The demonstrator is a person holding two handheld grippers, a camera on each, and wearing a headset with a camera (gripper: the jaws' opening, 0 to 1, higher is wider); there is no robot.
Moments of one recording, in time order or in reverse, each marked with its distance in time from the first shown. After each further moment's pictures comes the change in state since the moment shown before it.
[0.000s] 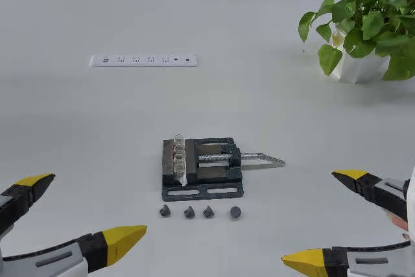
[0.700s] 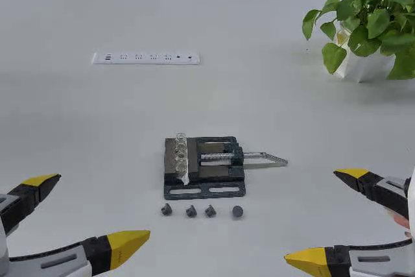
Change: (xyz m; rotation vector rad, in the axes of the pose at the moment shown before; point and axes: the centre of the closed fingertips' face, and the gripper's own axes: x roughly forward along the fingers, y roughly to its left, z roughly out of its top) left arm 0.007 0.000 -0.009 0.021 0.034 -0.020; right arm 0.007 -0.004 -0.004 -0.008 0.020 0.014
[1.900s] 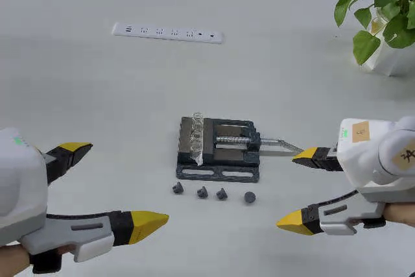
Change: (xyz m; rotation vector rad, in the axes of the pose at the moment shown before) left arm 0.020 -0.011 -0.012 0.072 0.074 -0.067; right arm 0.072 -0.003 -0.013 -0.355 0.335 0.247
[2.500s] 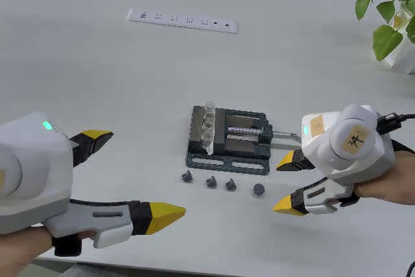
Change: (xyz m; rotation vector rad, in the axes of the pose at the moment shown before) left arm 0.003 -0.003 -0.005 -0.007 -0.001 -0.017; right arm 0.038 0.001 -0.004 -0.176 0.170 0.120
